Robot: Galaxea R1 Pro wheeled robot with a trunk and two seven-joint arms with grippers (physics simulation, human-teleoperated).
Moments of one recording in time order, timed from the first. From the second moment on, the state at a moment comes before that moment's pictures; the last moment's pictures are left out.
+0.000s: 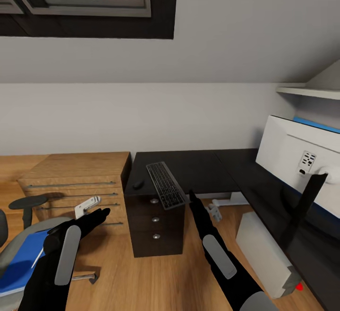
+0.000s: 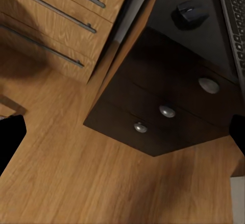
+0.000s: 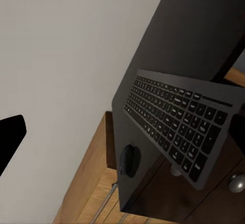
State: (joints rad) left arm -0.36 -0.09 0.24 -1.55 0.43 0.85 0.35; right arm -0.49 0.10 0.34 -0.95 -1.23 -0.26 -0.01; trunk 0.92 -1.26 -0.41
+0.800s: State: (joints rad) left arm -0.36 -0.12 0.25 -1.55 0.43 0.86 0.35; right arm -0.49 0.10 0.34 -0.96 -1.23 -0.26 -0.01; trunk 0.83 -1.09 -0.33
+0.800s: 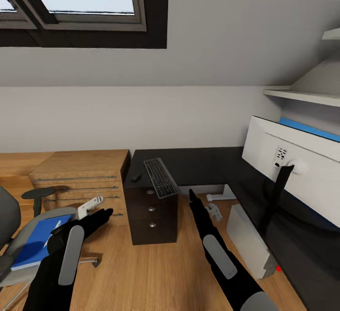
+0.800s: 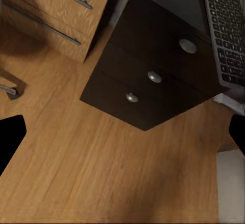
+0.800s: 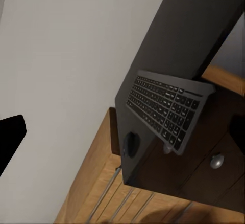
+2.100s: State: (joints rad) left arm -0.36 -0.11 0.28 -1.55 0.43 0.86 0.35; right arm -0.48 0.07 0.34 -0.96 -1.22 -0.26 -0.01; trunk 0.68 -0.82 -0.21
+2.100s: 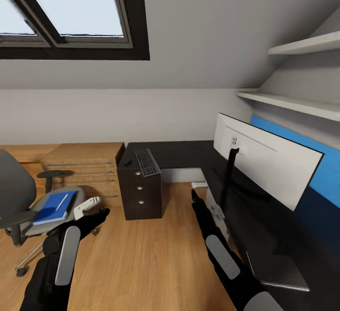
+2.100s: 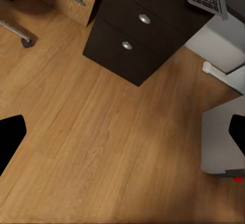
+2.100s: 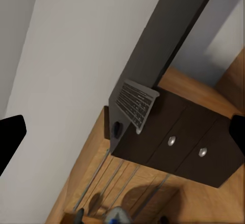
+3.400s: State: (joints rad) left arm -0.36 -0.12 0.26 -1.55 0.43 0.86 0.35; right arm -0.48 0.05 0.34 -0.96 -1.19 -0.26 -0.01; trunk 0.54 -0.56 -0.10
